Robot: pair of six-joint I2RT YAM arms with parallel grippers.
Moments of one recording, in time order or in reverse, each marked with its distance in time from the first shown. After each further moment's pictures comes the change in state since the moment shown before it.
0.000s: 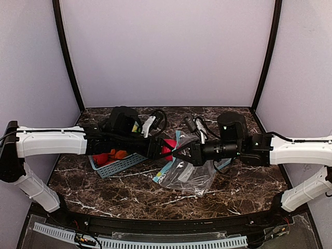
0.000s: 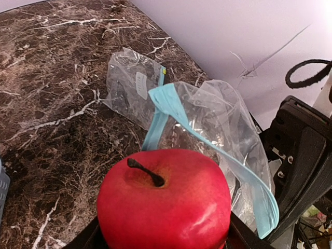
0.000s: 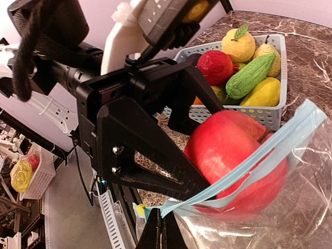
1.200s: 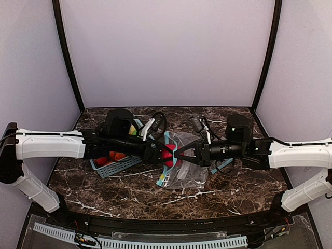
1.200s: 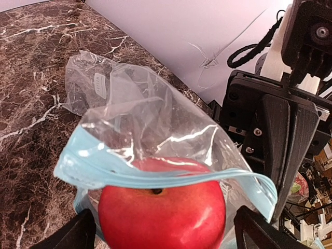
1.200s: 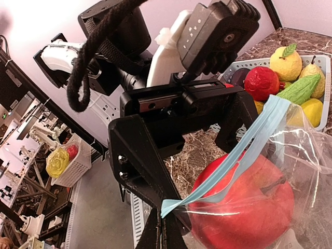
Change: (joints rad) left arm 0.004 -0.021 -0.089 0.157 0.196 0.024; right arm -0.079 -0.015 -0.129 0.293 -0.276 0.027
